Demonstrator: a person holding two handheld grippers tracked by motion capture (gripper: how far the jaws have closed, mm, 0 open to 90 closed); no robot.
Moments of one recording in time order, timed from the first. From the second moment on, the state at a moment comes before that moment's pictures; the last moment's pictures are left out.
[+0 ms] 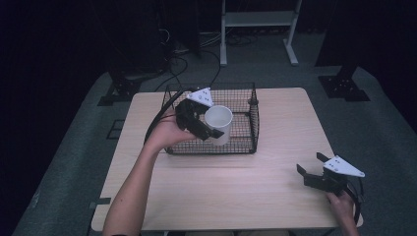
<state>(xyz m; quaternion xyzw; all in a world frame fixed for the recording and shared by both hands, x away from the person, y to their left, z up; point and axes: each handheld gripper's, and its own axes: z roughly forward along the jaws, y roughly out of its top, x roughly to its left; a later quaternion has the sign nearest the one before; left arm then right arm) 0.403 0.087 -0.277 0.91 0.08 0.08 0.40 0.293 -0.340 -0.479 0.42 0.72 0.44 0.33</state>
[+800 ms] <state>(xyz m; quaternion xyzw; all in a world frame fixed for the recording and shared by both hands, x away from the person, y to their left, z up) 0.457 0.098 -0.280 0.91 0.14 0.10 0.39 0.293 -0.340 -0.479 0.42 0.72 0.44 0.33</state>
